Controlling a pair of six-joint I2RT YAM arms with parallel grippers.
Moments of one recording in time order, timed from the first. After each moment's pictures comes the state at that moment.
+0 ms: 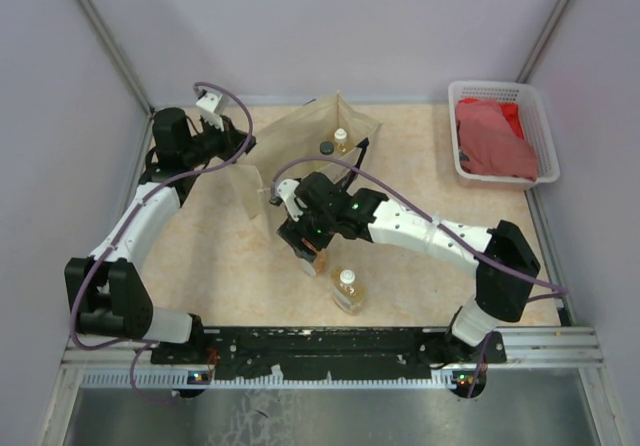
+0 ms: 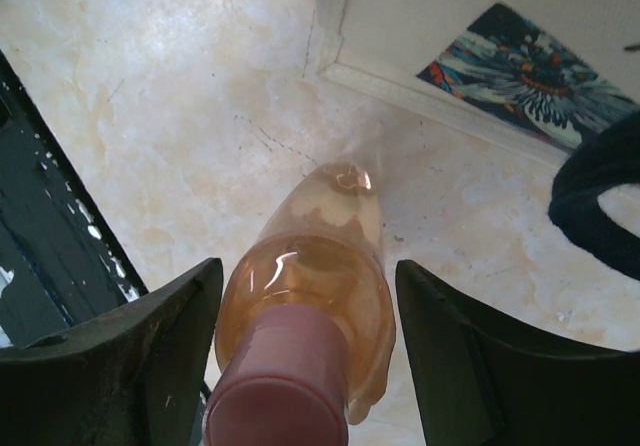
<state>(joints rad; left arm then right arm) -0.11 1.40 1.10 0.06 0.59 -0.01 1.00 1.59 1.31 -0.61 -0.10 -0.04</state>
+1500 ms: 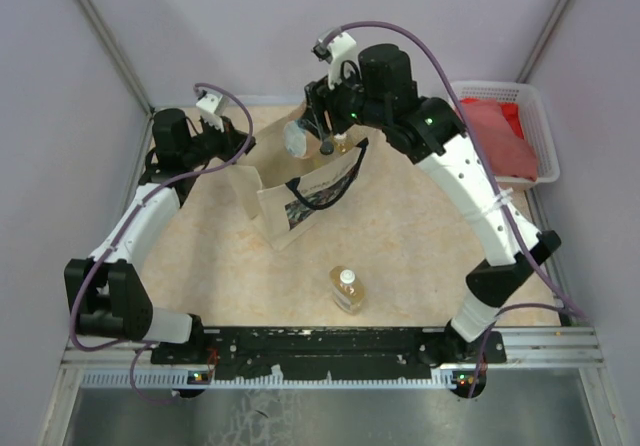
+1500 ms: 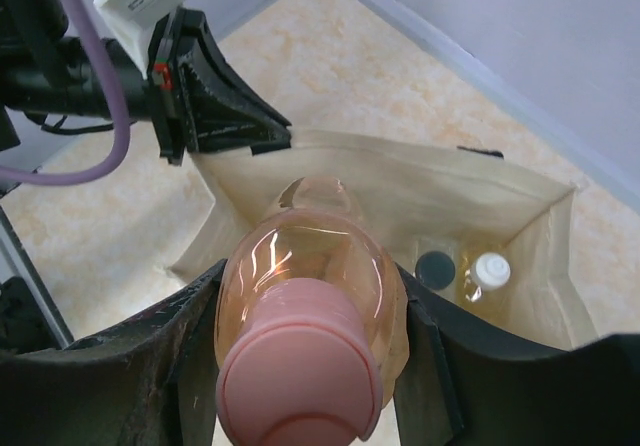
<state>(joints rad) -0.11 1.40 1.10 0.06 0.58 0.00 0.71 1.63 2.08 -0.78 -0.16 0.01</state>
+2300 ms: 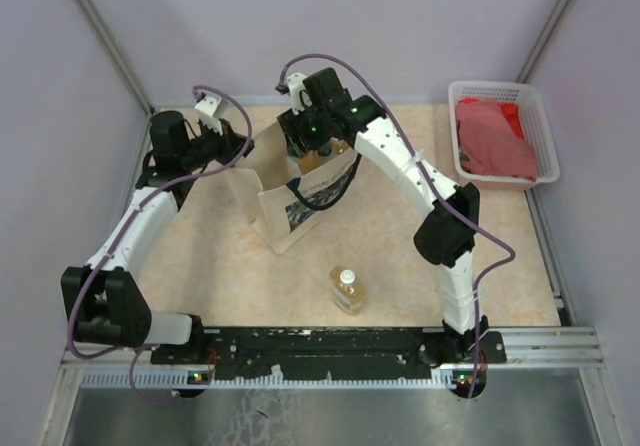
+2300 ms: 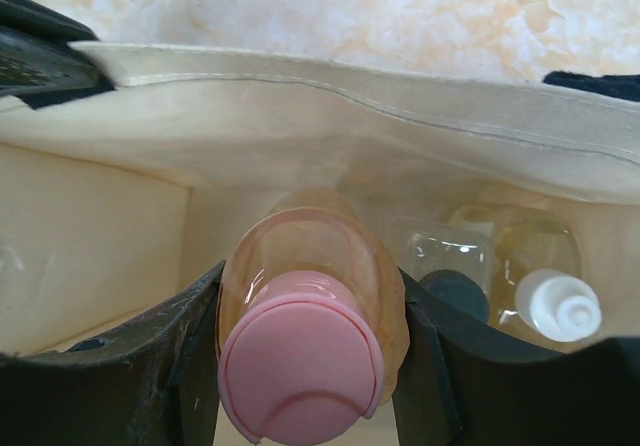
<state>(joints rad) -0.11 1.36 1.09 0.02 0.58 0.02 0.68 2.07 2.22 -0.84 -0.19 -0.03</state>
